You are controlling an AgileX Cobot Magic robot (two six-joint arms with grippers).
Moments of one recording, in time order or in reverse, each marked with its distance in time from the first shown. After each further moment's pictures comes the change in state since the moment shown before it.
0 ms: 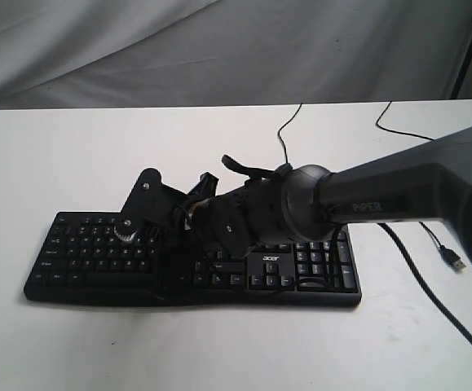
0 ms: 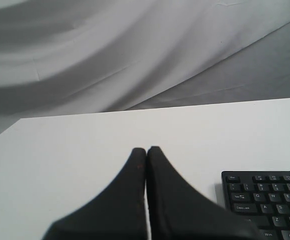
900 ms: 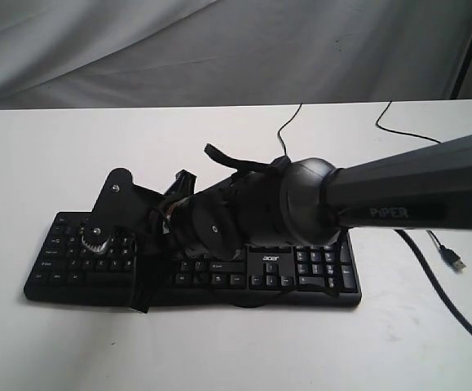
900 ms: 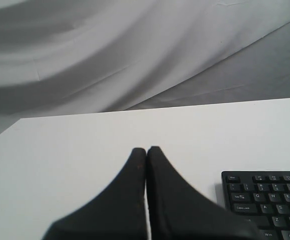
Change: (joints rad) left arm 0.000 0.000 0.000 0.000 0.000 0.000; right arm 0.072 -0.085 0.000 -0.017 0.095 0.000
